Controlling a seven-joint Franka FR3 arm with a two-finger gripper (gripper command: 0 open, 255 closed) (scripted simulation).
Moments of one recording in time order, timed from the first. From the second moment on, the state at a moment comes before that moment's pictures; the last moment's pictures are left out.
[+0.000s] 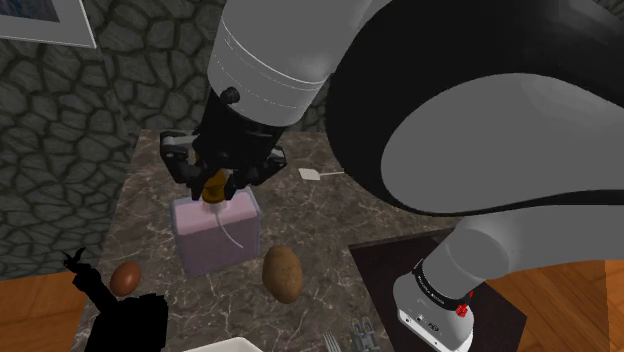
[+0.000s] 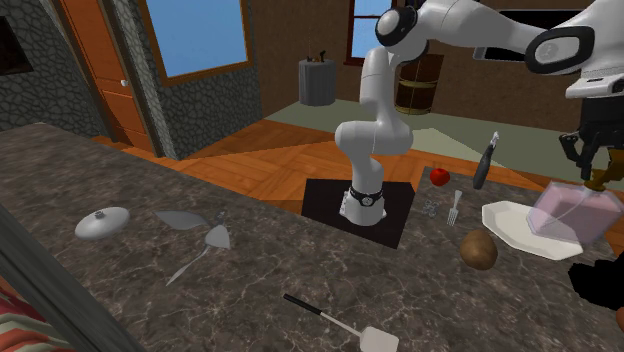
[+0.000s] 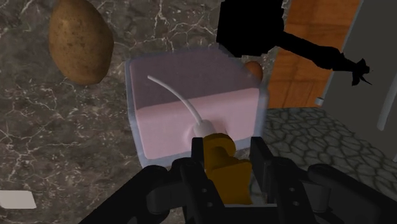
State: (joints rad) arm -0.07 -0.59 0.92 -2.18 0.39 2.11 1.01
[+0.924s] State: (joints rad) arm -0.09 -0.56 1.01 -2.33 0.42 2.30 1.02
